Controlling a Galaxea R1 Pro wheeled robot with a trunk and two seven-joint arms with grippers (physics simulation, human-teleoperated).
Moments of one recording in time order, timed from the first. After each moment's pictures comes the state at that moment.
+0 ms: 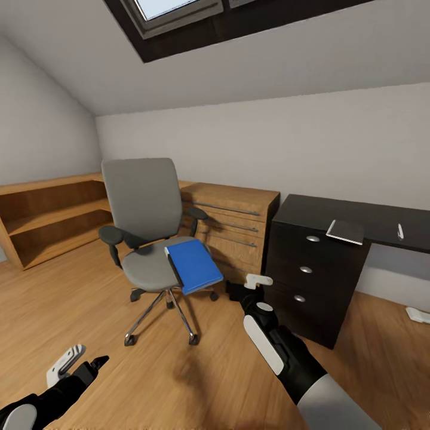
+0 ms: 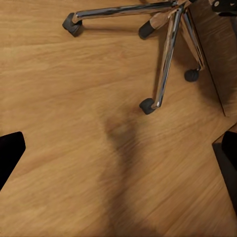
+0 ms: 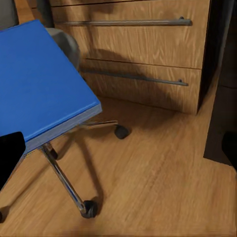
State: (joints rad) left arm -0.02 0.03 0.40 -1.57 0.84 0.79 0.28; right arm -0.61 0.07 0.49 -1.09 -0.56 0.29 -0.50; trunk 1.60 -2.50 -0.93
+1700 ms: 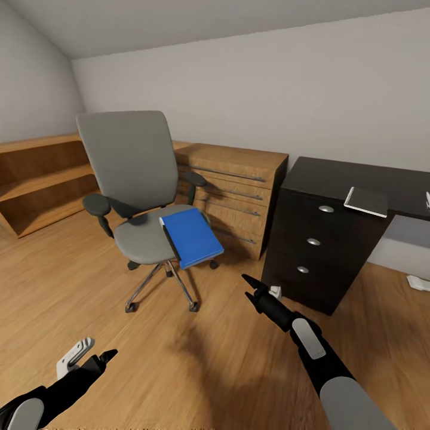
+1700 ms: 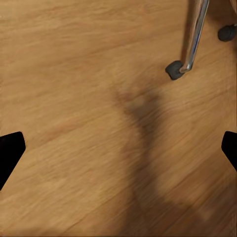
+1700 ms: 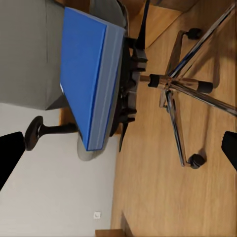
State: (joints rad) left arm -0.02 0.04 0.34 -1.62 0.84 0.80 0.27; right arm -0.61 0.03 -0.06 -0.75 -1.03 0.51 0.48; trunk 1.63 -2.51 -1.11
